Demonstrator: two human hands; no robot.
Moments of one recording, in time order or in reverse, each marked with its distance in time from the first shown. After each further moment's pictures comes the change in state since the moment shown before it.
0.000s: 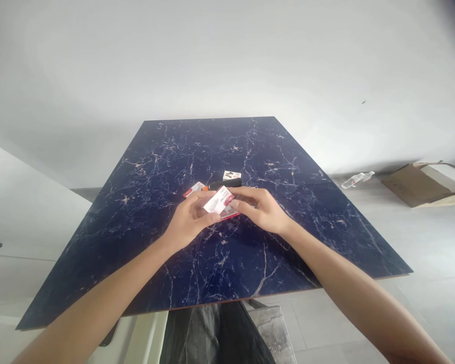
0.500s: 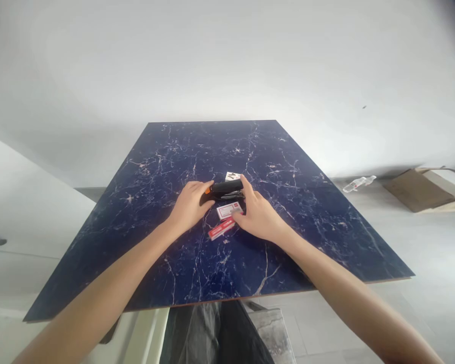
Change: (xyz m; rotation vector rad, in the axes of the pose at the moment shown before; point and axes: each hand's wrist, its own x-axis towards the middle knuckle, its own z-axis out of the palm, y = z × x) left_hand 0.035 -0.014 -0.027 0.953 0.110 0.226; right_hand -0.003 0.017 0.005 -0.422 0.071 0.175
